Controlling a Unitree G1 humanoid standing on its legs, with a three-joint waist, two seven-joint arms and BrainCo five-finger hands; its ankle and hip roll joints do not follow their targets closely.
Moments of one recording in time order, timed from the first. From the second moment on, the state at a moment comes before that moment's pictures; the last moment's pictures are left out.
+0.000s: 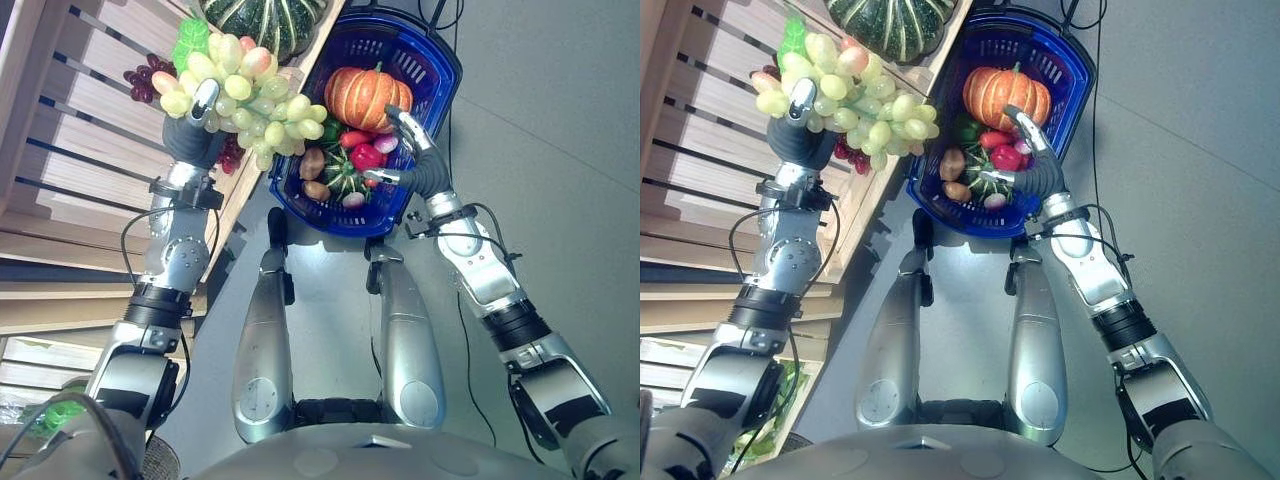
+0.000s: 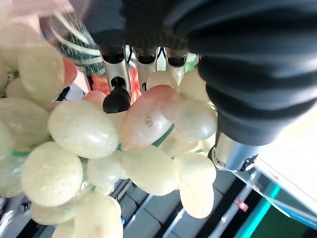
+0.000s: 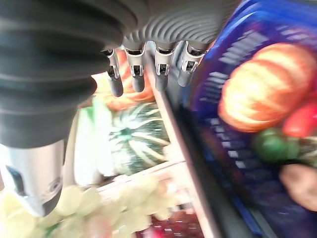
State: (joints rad) left arm -0.51 0.44 -0.14 0.16 -1.06 -0.35 -0.40; right arm -0.49 -0.45 0.35 0.09 0.14 -0.20 -0.13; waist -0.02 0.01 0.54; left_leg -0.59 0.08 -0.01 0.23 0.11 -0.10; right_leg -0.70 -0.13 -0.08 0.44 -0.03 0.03
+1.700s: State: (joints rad) left arm -0.61 0.45 -0.32 -0.03 -1.06 -0.27 -0.45; right arm -0.65 -0.49 0.57 -0.02 0.38 -0.06 -0.03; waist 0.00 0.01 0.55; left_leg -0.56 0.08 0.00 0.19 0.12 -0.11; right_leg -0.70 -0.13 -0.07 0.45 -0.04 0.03
